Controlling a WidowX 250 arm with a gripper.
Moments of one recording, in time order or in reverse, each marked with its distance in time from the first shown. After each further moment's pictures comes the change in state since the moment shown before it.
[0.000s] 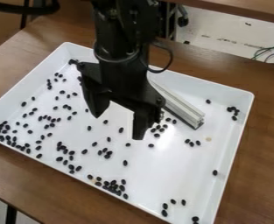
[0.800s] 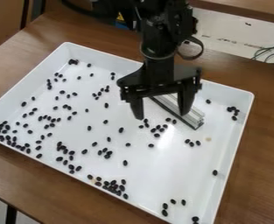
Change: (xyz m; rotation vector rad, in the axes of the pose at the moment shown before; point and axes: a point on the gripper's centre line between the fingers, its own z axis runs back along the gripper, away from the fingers) arm 0.067 -0.008 -0.040 -0.089 -0.030 0.741
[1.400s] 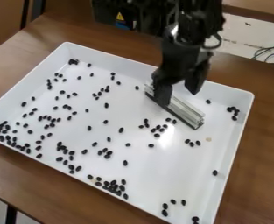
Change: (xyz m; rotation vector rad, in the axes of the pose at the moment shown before) arm 0.040 -0.030 -0.039 0.153 -0.023 0.398
